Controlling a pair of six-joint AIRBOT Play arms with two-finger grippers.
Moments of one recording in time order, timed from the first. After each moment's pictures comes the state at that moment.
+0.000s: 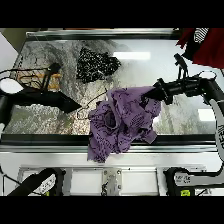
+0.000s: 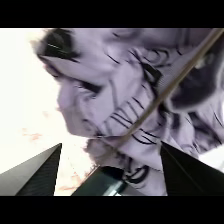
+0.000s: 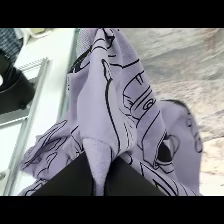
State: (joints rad) left arm 0.06 -1.09 1.09 0.87 -1.35 -0.87; right arm -0.16 -1.50 1.27 -0.24 1.71 0.06
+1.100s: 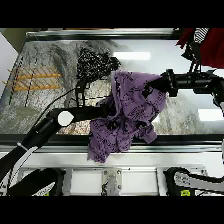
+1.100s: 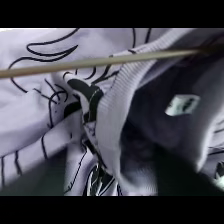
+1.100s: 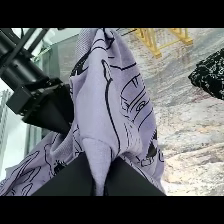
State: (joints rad) left arm -0.56 -1.08 0.81 1.05 -0.60 -1.72; right arm -0.20 -1.41 1.27 -0.18 1.59 0.14
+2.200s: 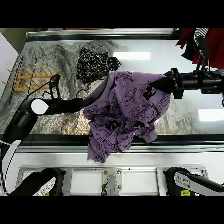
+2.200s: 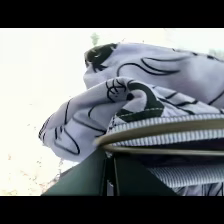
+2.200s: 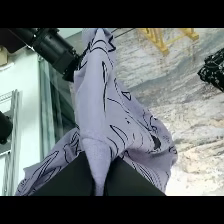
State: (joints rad) left arm -0.20 -1.03 0.84 1.10 -0.84 -1.67; right arm -0.20 -1.29 1.27 -0.23 1.60 0.29
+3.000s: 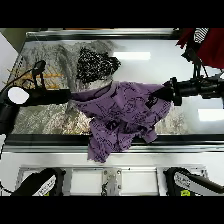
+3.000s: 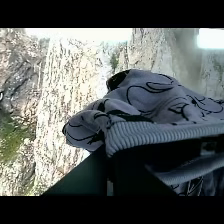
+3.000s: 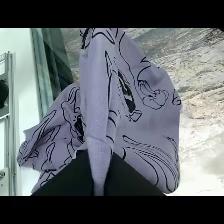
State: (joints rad) left arm -0.07 -1.02 1.04 1.14 -1.03 -1.53; right arm -0.21 -1.27 1.21 -0.37 1.63 0.29
